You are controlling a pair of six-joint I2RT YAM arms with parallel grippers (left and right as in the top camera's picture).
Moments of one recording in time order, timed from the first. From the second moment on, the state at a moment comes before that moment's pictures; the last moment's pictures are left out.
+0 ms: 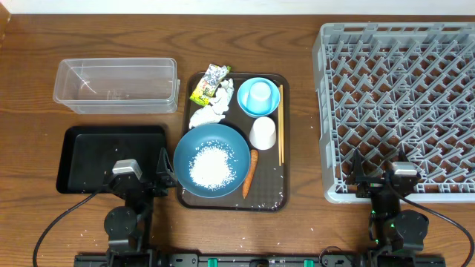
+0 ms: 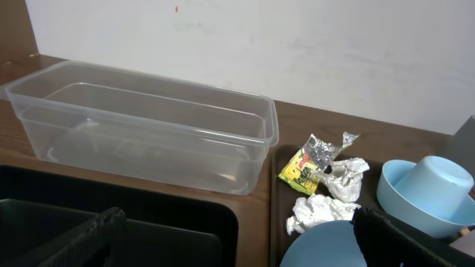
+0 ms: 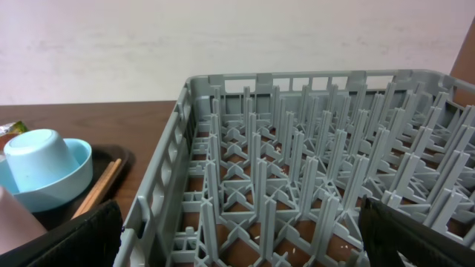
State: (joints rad) left arm 0.04 0.01 0.03 -0.13 0.01 -0.20; right arm -0.06 0.01 0.01 -0.07 -0.05 0.04
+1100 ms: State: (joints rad) left arm 0.04 0.01 0.01 -0.02 0.39 -0.90; right arm -0.06 0.01 0.01 -0.07 -0.05 0.04
